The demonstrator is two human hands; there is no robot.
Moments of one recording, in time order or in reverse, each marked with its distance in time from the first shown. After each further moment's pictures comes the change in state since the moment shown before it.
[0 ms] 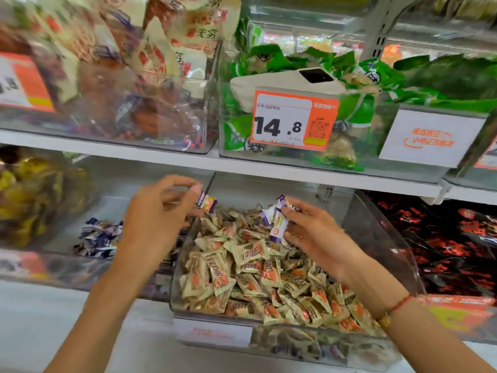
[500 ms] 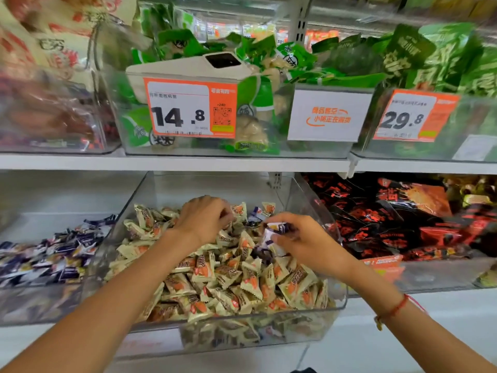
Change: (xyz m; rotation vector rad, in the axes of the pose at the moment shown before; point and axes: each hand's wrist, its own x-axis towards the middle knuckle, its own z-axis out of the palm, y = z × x) left_hand 0.029 0.005 0.166 0.781 -0.627 0.337; right_hand -0.051 0.002 -0.096 -0.908 0.056 -0.234
